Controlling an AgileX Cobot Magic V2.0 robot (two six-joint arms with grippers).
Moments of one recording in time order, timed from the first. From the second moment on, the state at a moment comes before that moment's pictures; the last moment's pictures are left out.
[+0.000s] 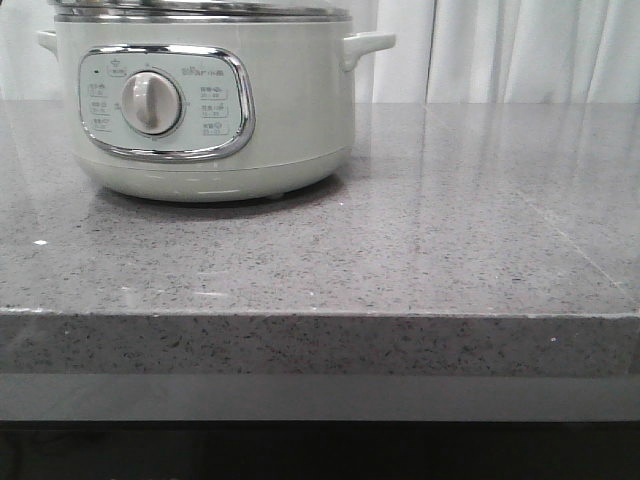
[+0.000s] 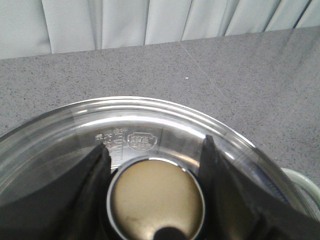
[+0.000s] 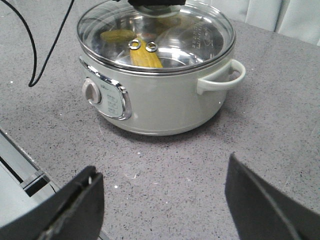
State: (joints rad) left arm -0.42 1.67 -1.50 -0.38 0.32 0.26; right arm 0.56 0.78 -0.80 0.23 0.42 -0.19
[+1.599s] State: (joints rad) left arm -0.42 0.95 -1.13 -0.23 0.72 0.22; right arm 0.56 0.78 -0.80 0.23 0.42 -0.19
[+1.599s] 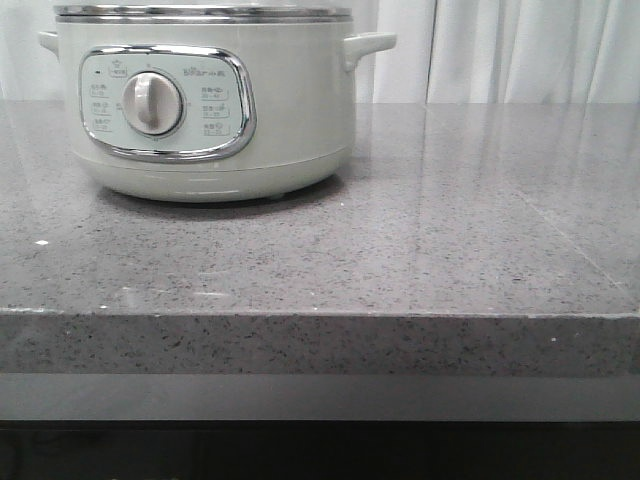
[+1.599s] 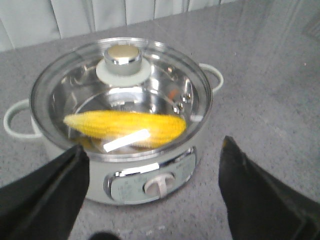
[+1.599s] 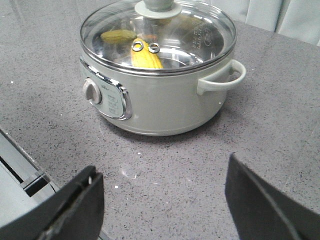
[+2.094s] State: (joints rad) left arm -0.42 0.72 -0.87 -0.23 0.72 0.22; right arm 0.56 0.78 -0.80 0.23 0.42 -0.19
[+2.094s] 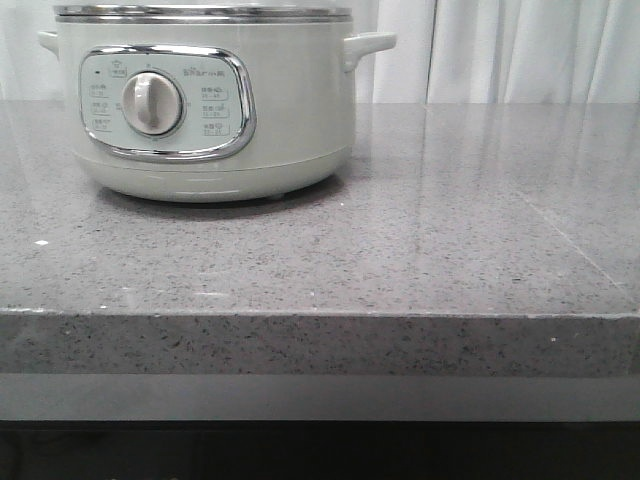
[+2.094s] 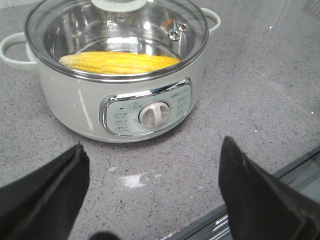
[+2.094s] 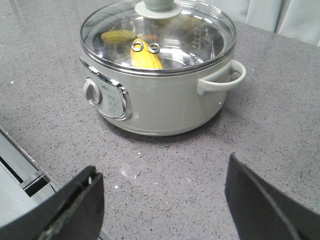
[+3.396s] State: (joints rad) left arm -0.29 0.55 -0.72 -0.17 0.60 0.22; right arm 0.56 0.78 -0.80 0.23 0.42 -0.19
